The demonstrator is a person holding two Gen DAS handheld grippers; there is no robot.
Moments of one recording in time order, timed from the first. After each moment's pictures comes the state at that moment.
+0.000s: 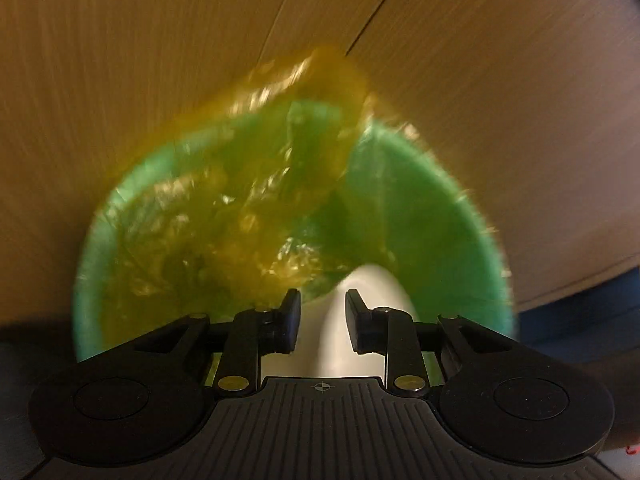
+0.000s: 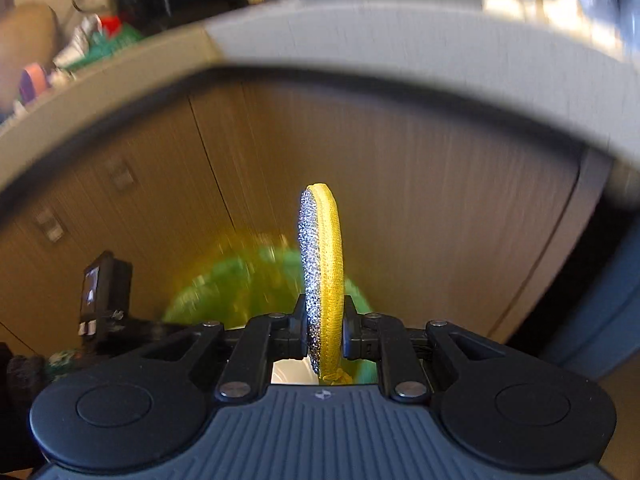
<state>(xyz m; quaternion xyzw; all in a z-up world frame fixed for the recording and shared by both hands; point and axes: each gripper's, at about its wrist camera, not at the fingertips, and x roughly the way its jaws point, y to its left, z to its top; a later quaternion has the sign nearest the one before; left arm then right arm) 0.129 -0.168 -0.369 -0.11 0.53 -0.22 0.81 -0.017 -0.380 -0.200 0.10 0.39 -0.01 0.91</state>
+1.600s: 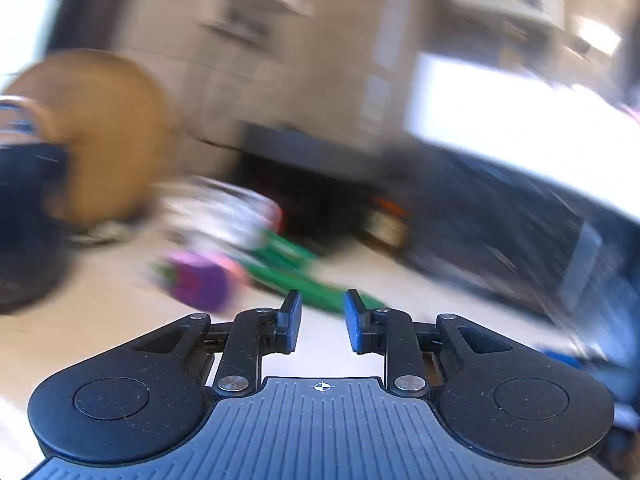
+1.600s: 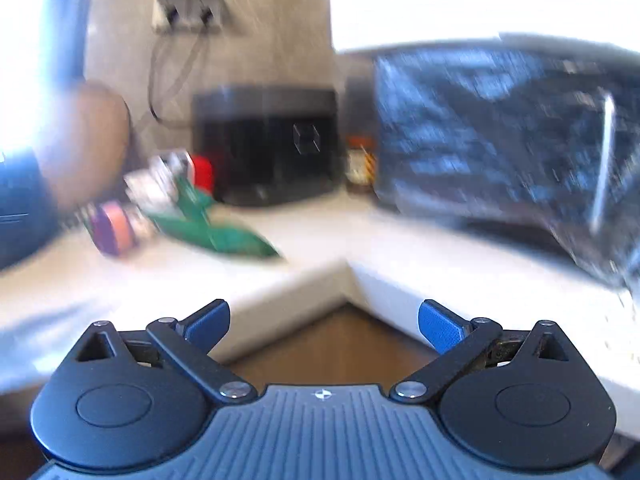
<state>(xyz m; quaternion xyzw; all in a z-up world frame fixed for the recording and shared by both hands) 0.023 0.046 0.053 -0.11 0.14 -0.09 0.98 0.052 -0.262 -0.013 0.04 0.19 0.03 0.98</state>
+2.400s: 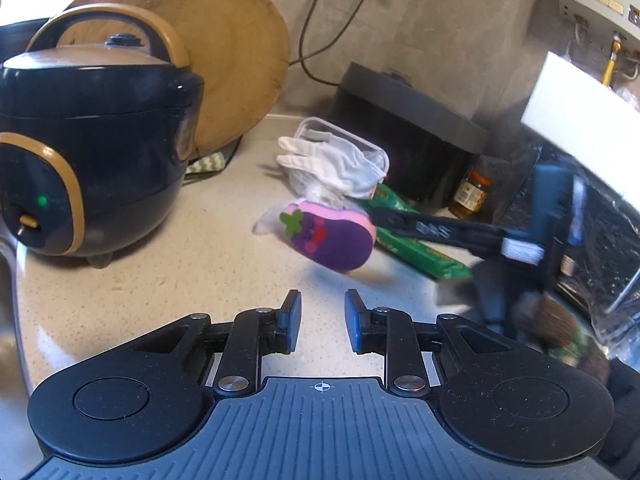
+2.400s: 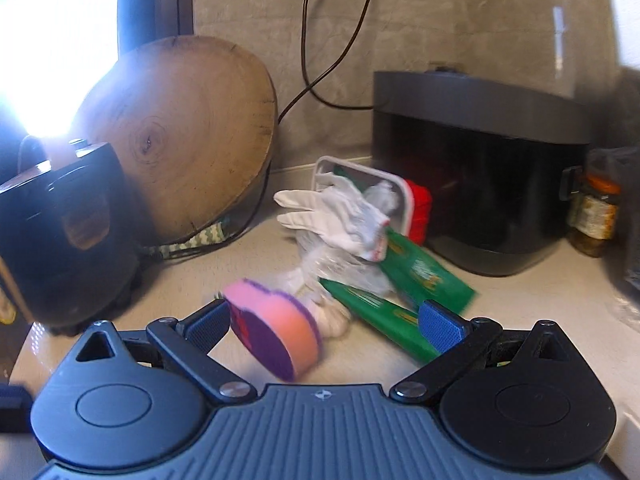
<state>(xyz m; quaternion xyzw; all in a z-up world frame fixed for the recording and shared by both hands) 0.057 0.149 0.036 -0.16 0.28 -0.07 0.95 0.240 -0.069 0.031 0.02 0.25 0.22 0.94</state>
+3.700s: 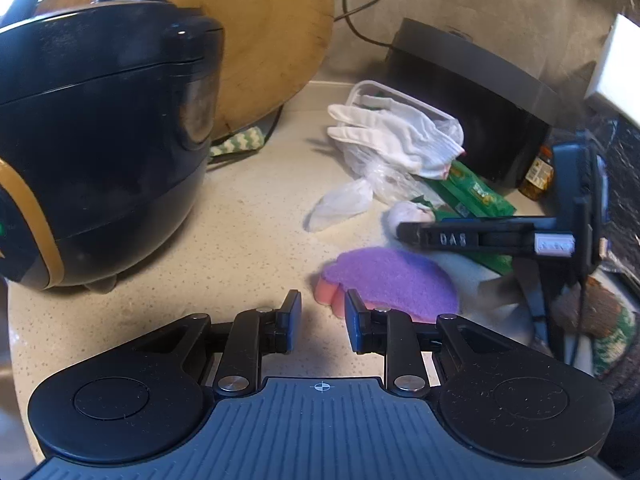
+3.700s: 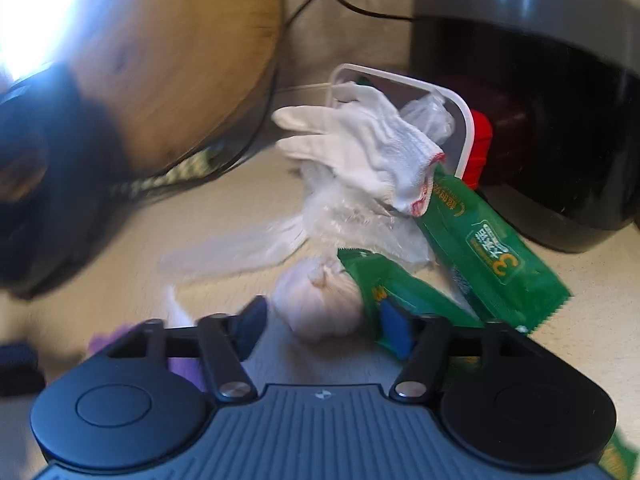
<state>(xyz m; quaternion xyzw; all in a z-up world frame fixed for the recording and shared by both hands) 0.136 0.159 0.006 -0.12 0.33 -0.01 0.94 0.305 -0.041 -0.016 -0.05 0.34 0.25 0.90</state>
